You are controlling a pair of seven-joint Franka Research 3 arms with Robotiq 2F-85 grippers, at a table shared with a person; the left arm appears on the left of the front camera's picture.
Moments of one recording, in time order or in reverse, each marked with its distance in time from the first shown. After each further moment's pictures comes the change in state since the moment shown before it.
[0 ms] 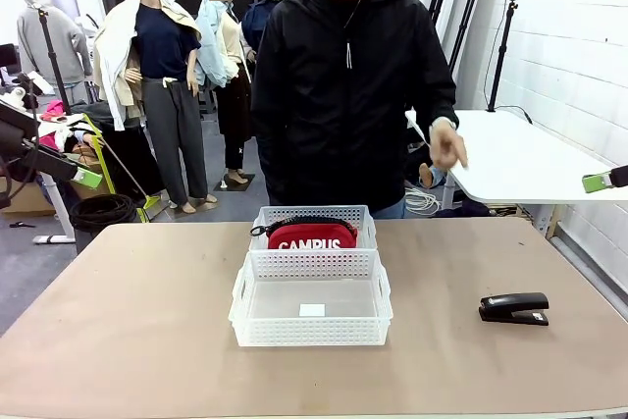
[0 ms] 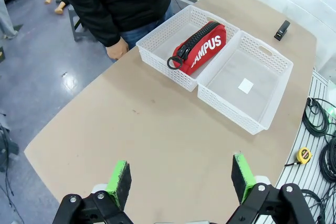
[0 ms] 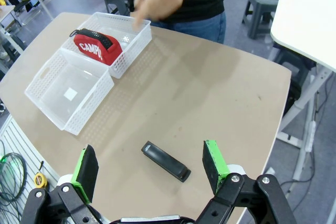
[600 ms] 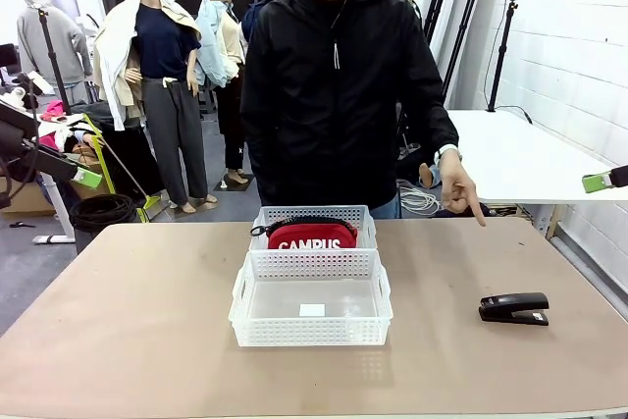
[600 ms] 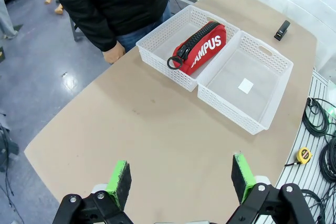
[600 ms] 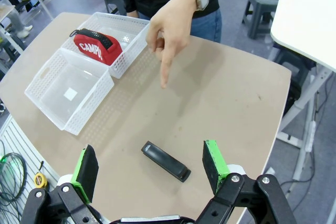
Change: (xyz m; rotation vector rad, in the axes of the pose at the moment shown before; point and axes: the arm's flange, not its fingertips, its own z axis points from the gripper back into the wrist) left arm 0.000 0.000 0.000 0.000 0.000 0.000; right arm 0.000 0.000 0.000 0.000 0.000 0.000
